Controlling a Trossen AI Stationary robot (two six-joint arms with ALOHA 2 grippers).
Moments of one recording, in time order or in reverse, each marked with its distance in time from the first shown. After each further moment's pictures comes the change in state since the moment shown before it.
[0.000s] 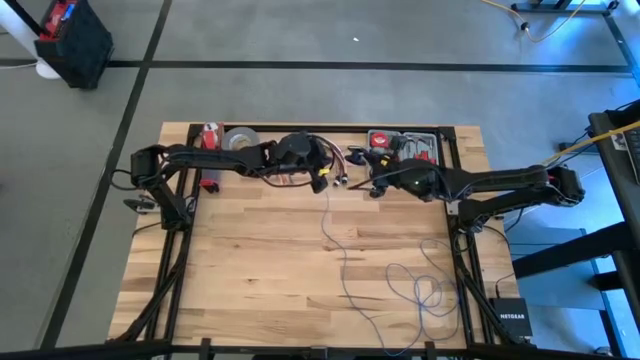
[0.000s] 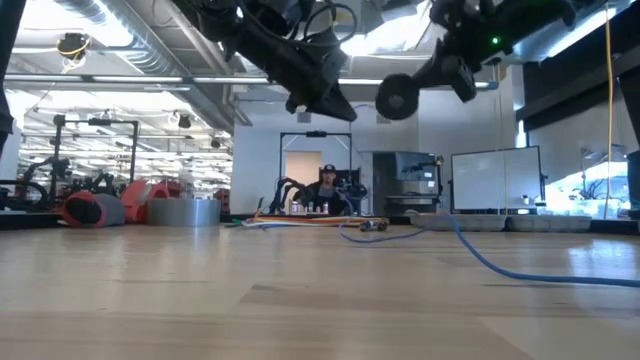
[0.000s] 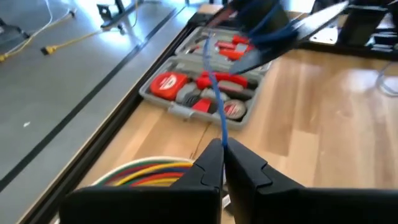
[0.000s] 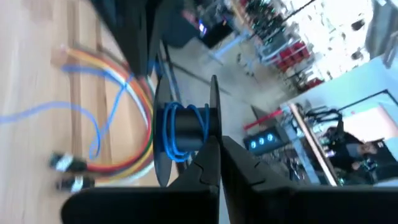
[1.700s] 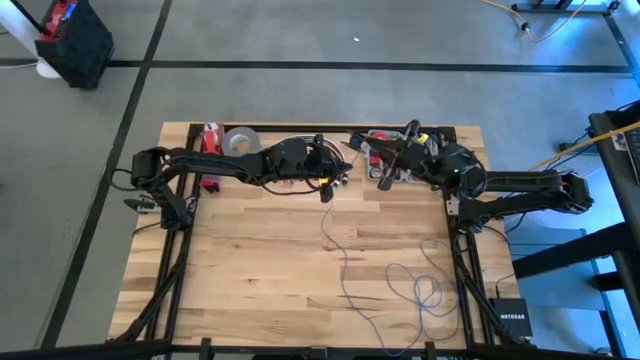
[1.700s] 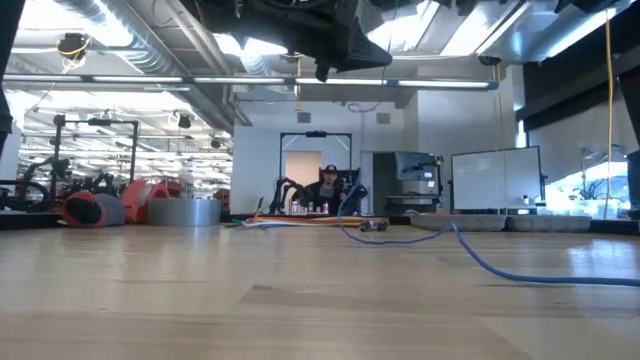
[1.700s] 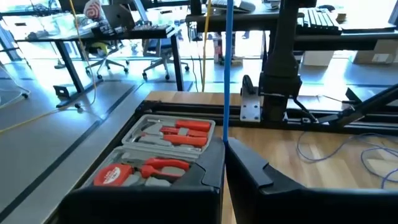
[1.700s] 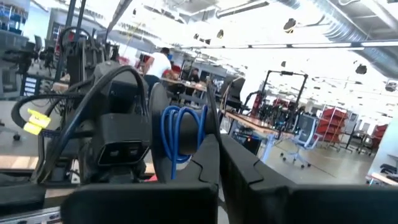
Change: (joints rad) left arm -0.063 0.018 0.014 0.256 0.132 0.041; right arm -0.052 -0.144 -0.004 0.491 -0.395 0.343
